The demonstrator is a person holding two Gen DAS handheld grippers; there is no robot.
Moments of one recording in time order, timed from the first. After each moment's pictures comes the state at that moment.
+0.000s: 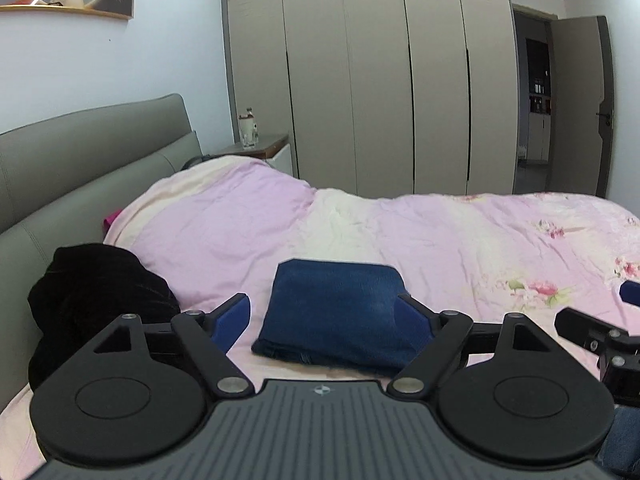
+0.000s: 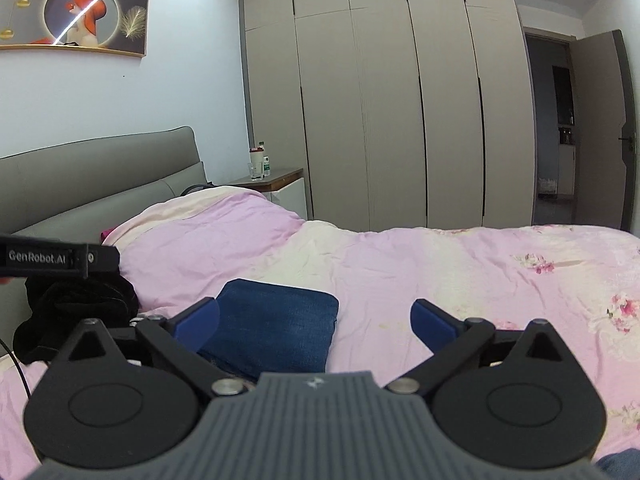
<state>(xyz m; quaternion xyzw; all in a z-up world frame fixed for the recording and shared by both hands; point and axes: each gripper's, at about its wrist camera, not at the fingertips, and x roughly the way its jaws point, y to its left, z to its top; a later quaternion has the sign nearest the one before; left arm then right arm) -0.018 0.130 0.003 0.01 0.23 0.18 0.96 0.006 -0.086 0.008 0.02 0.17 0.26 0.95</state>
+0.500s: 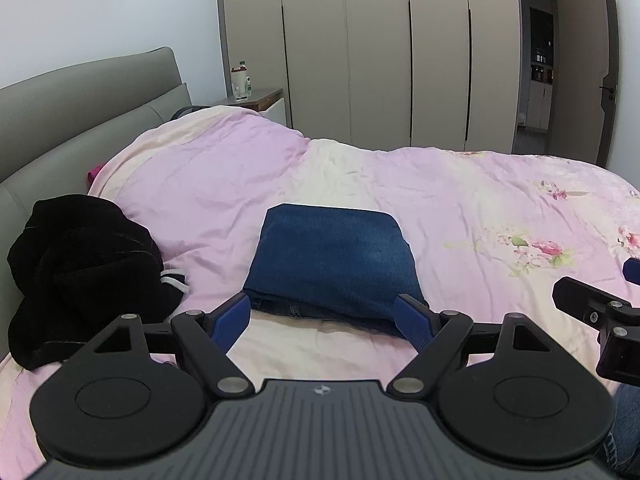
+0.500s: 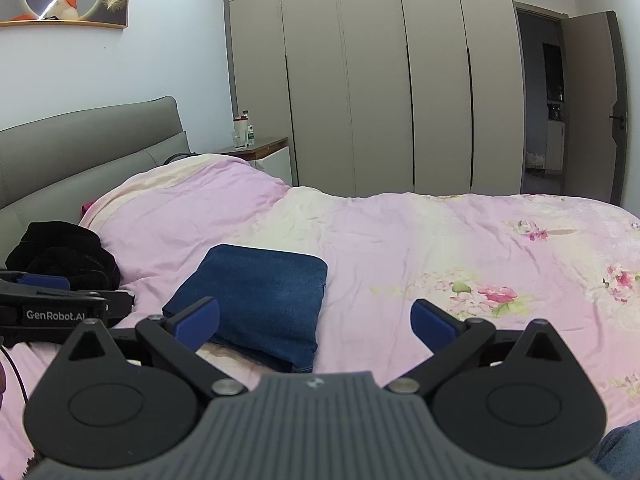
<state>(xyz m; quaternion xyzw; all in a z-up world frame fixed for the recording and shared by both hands) -0.010 0.135 -0.034 -0.02 0.29 0.17 0.94 0.018 -0.068 -0.022 0.00 0.21 0.24 0.95</state>
